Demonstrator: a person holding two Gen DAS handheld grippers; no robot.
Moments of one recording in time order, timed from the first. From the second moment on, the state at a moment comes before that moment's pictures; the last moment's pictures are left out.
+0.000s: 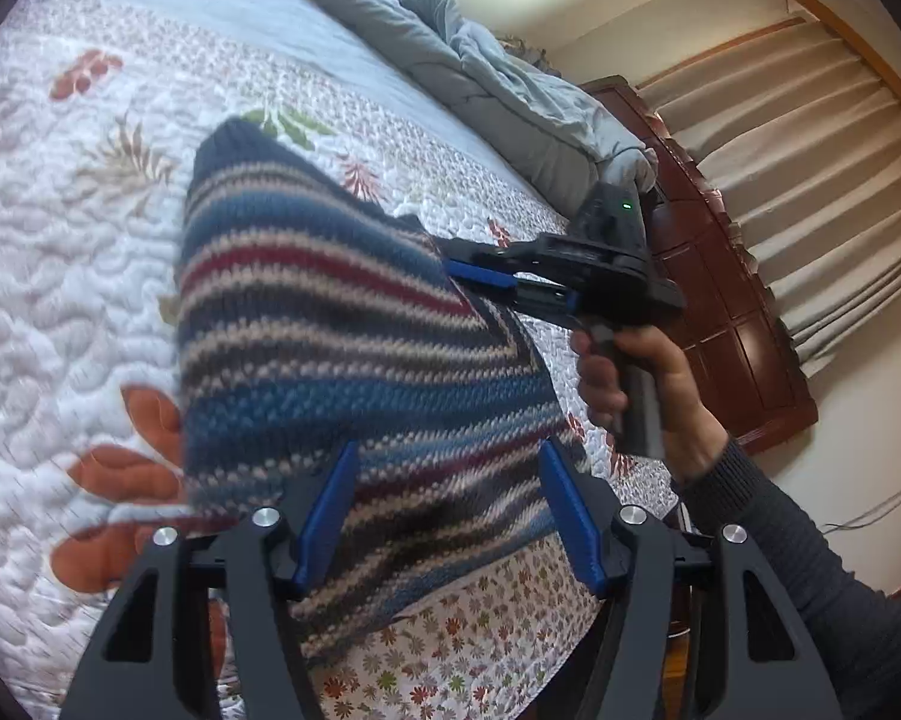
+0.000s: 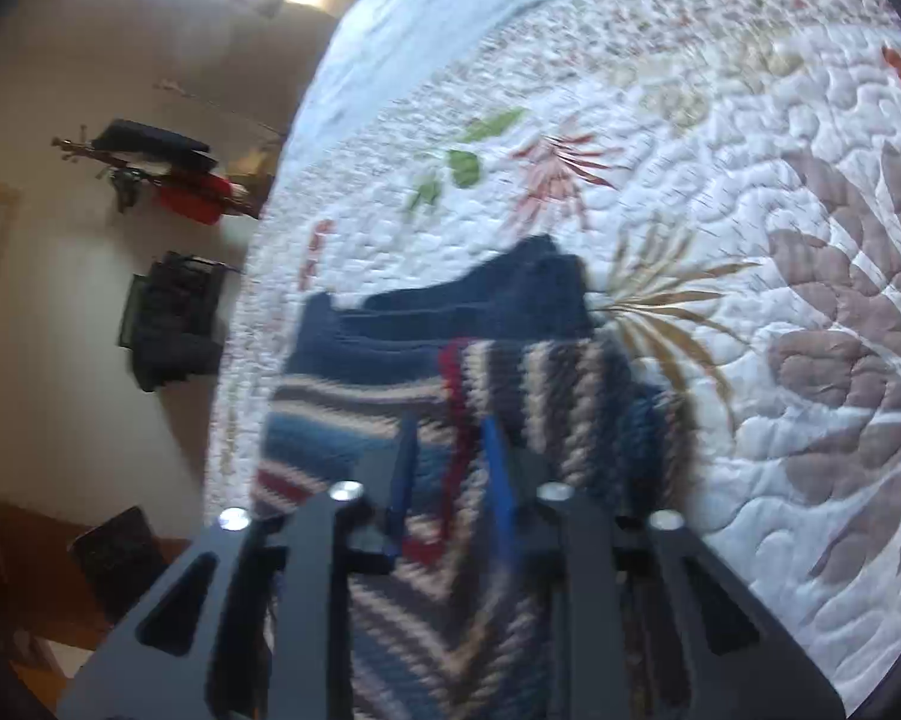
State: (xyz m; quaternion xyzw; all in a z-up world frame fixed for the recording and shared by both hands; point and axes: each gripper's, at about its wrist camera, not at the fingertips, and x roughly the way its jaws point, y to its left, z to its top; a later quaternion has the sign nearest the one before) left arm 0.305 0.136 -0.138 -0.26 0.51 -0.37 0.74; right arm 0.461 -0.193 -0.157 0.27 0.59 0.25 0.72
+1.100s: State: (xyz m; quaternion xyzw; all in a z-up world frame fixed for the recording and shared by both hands) left arm 0.277 0.109 -0.144 -0.25 0.53 -0.37 0.72; right arm 0.369 -0.264 -0.116 0.28 0.54 0.25 0.75
